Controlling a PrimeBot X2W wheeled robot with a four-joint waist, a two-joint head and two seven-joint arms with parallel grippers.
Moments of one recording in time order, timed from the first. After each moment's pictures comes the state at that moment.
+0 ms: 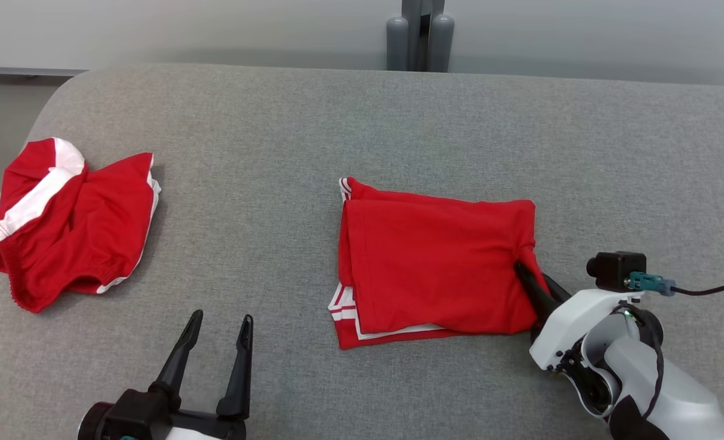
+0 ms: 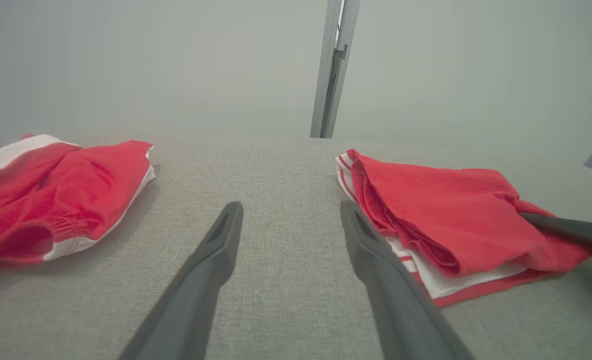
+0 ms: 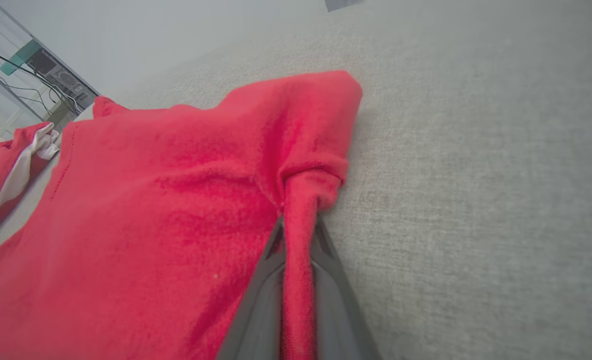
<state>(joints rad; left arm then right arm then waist) 0.10 0.05 -0.12 0.05 -0.19 -0.07 -0.26 -0.60 -0.21 0.77 0.90 0.96 0.13 -0.23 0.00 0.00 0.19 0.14</state>
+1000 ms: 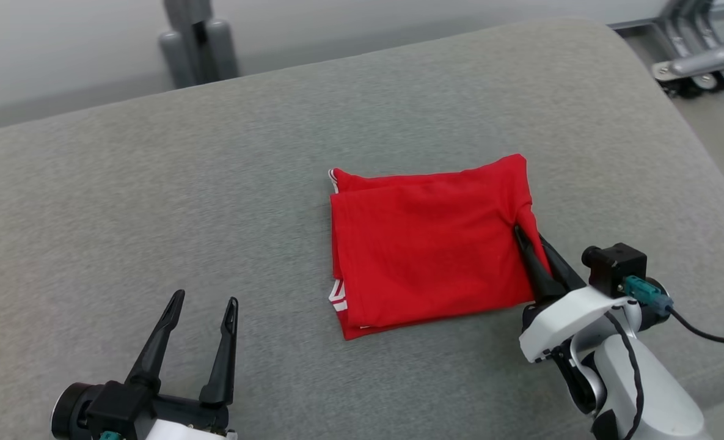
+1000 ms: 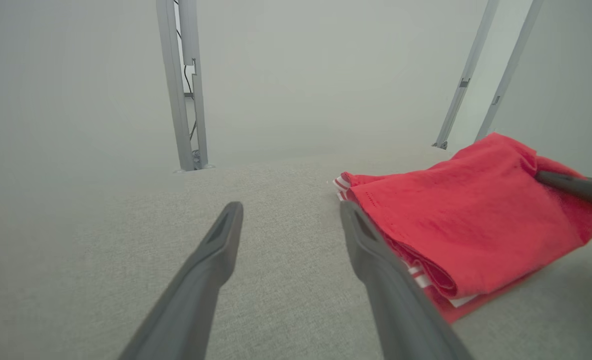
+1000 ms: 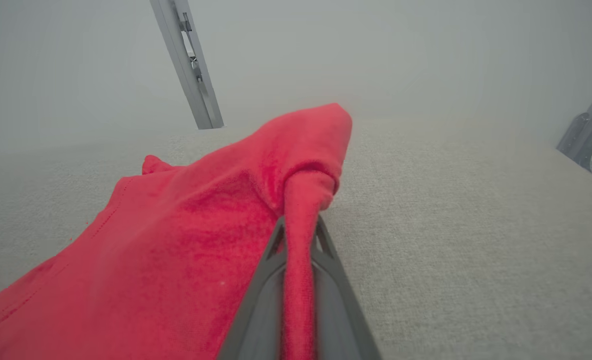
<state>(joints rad) 0.08 0.06 -0.06 -0.01 -0.11 -0.11 -0.26 -0.45 -0.08 0.30 0.63 0.30 0.13 -0.26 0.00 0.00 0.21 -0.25</state>
